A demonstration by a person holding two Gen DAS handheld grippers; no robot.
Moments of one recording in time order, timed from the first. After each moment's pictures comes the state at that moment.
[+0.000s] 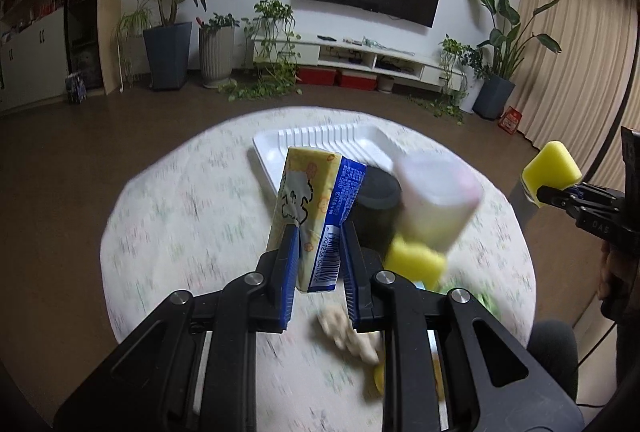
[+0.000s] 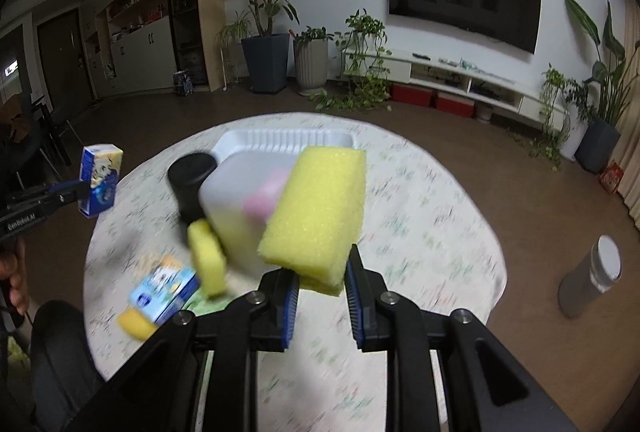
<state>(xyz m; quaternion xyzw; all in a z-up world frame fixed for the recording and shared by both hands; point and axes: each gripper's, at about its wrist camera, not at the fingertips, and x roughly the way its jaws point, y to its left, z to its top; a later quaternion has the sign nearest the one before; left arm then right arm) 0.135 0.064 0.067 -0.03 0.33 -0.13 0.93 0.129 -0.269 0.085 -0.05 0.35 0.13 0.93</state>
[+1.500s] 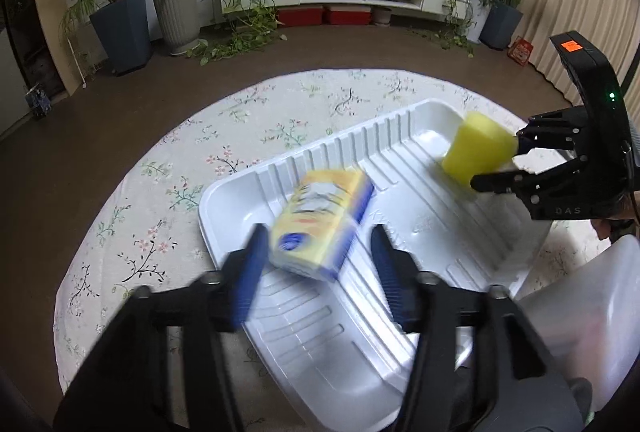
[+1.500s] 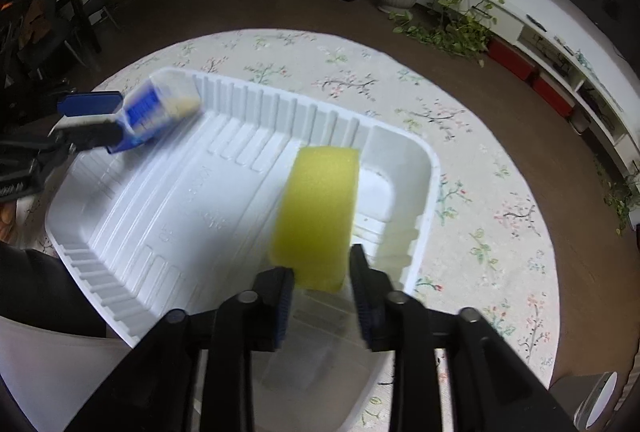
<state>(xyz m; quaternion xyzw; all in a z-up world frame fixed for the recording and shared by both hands) 0.381 0.010 -0.014 0.05 0.43 -0.16 0.89 0.424 -0.210 -0.031 -0.16 0.49 0.25 0.82</state>
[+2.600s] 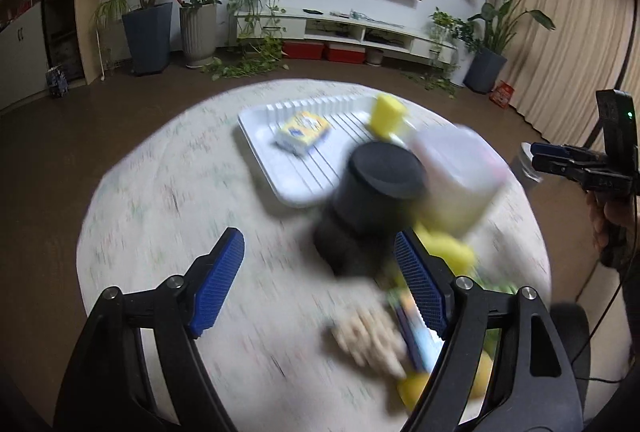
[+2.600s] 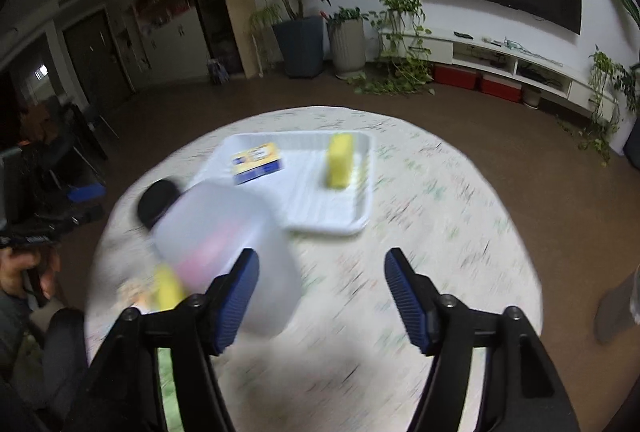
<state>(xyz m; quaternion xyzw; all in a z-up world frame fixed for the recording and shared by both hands) 0.151 0.059 0.032 -0.02 0.38 -0.17 0.91 0.179 -0.297 0.061 -0.01 0.38 0.22 0.90</state>
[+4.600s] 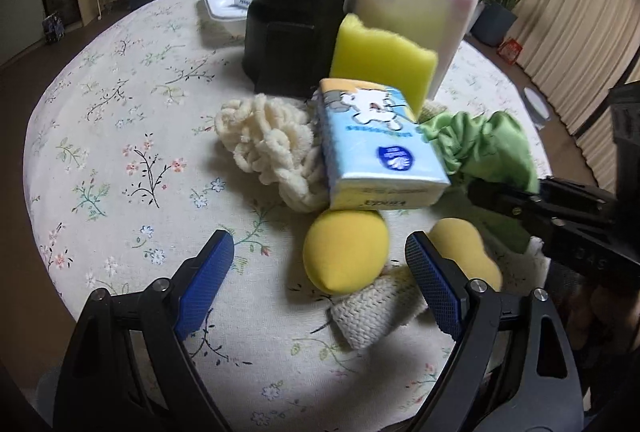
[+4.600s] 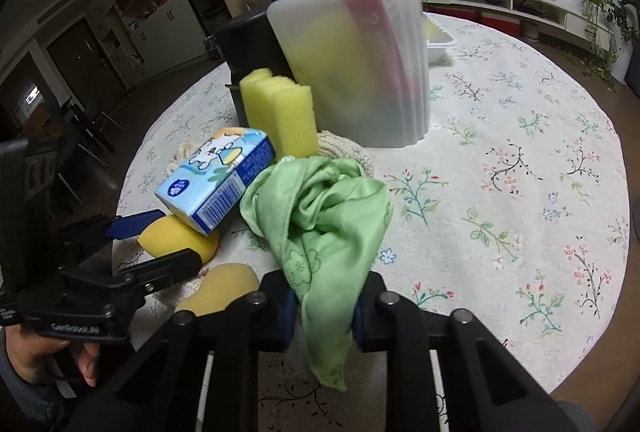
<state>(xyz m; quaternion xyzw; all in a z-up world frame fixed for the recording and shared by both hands) 0.081 -0.003 -0.067 -0.02 0.48 -0.15 0.87 0.077 -0.211 -0.048 0.05 0.45 0.21 0.87</state>
